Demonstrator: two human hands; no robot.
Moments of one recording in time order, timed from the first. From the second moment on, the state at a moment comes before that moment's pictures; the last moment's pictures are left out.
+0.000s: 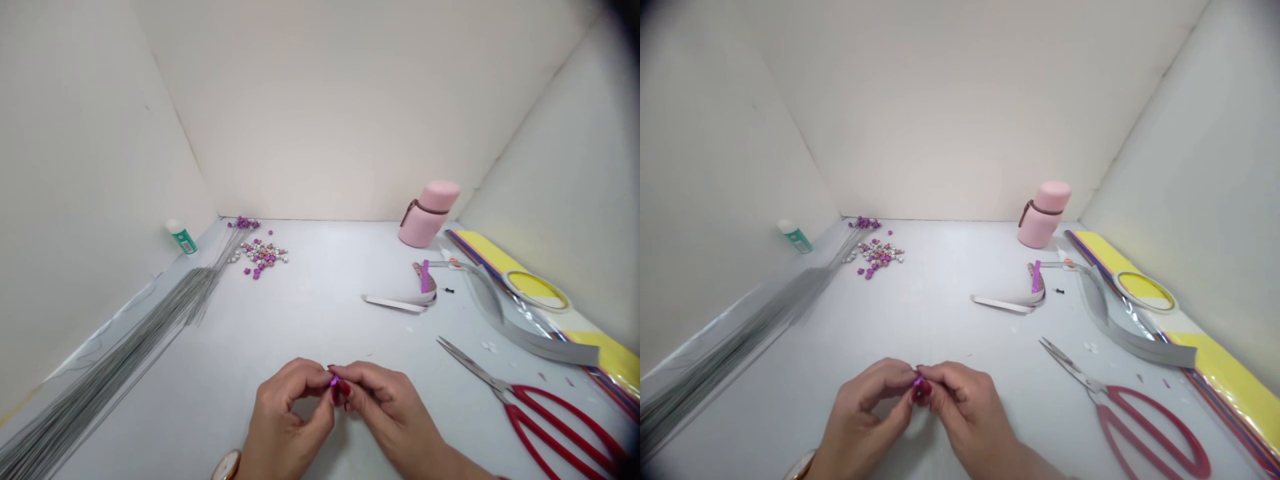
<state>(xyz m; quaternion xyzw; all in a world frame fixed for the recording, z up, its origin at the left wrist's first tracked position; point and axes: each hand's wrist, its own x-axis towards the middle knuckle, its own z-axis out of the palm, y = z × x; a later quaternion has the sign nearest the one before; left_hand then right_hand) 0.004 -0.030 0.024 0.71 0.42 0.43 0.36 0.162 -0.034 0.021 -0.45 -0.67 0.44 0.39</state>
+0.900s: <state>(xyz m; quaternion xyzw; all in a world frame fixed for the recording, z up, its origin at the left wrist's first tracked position) 0.009 -0.030 0.019 0.75 0.41 0.47 0.22 0.162 -0.037 0.017 -0.45 -0.70 0.40 0.39</state>
